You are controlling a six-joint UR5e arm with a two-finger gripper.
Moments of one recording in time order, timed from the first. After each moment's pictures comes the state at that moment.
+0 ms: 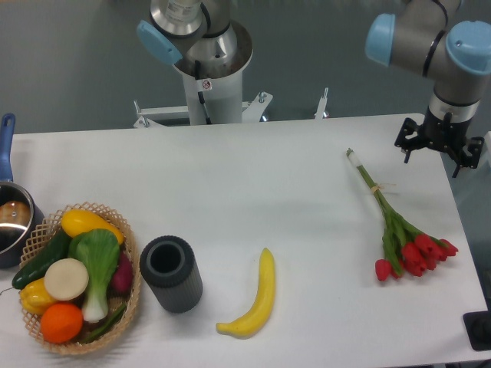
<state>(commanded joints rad) 2.98 -1.95 -1.58 -1.01 1.50 1.44</state>
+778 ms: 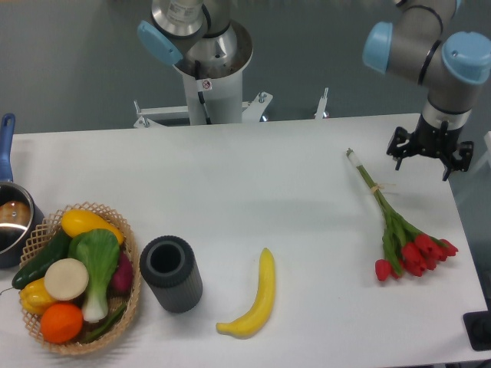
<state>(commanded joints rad) 2.97 -1.98 -1.67 -0.91 1.49 1.13</state>
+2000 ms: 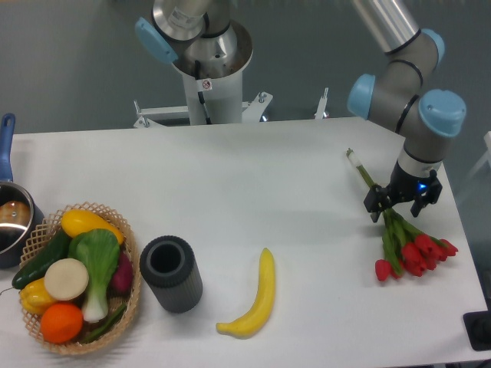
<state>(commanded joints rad) 2.92 -2.16 -1.64 -0.80 1.38 0.68</state>
